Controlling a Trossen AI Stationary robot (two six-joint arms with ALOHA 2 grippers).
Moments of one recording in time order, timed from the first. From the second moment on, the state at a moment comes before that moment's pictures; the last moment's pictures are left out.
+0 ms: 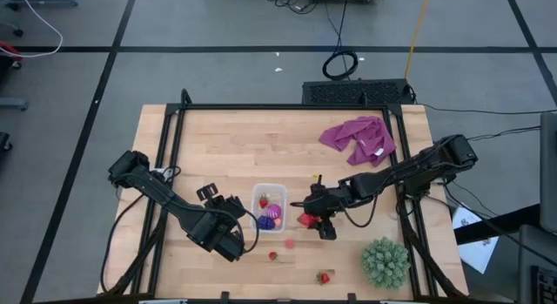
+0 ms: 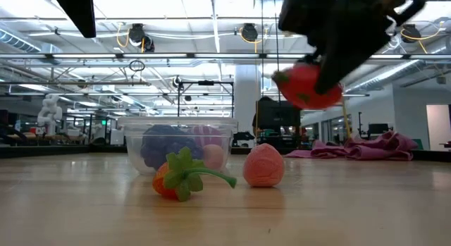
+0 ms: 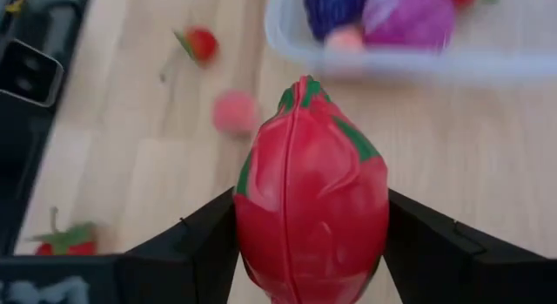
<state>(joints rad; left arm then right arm) -0.59 1.80 1.61 -1.57 -0.45 -1.07 0.27 1.56 0.91 -0.26 -0.11 0.26</state>
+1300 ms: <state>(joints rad) -0.54 1.51 1.61 -1.57 -0.56 -0.95 0.10 1.82 1.30 -0.11 -0.19 0.03</state>
